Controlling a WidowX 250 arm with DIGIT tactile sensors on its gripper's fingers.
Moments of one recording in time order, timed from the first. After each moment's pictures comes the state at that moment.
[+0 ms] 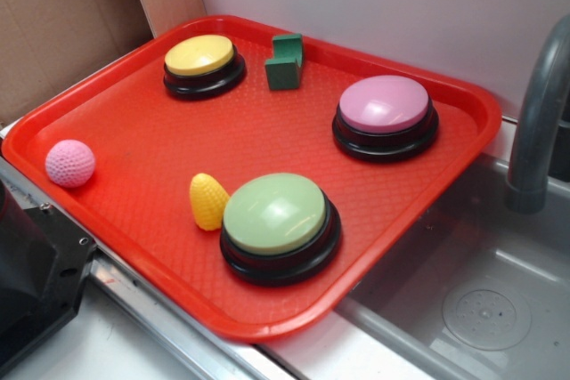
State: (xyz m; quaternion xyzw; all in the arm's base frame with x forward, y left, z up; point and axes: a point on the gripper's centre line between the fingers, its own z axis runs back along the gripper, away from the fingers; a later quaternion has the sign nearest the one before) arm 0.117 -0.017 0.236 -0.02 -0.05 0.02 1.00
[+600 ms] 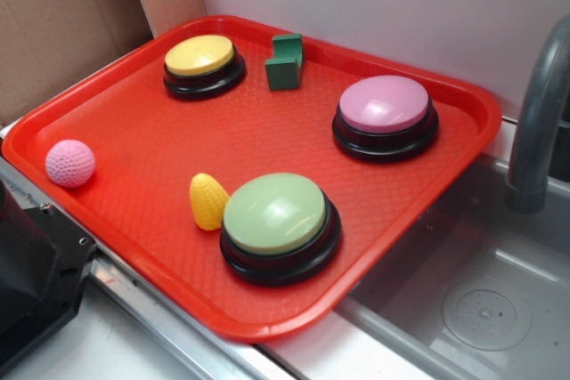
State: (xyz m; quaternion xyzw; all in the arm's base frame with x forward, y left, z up) arm 0.131 0.029 0.182 -0.03 -0.01 0.05 1.00
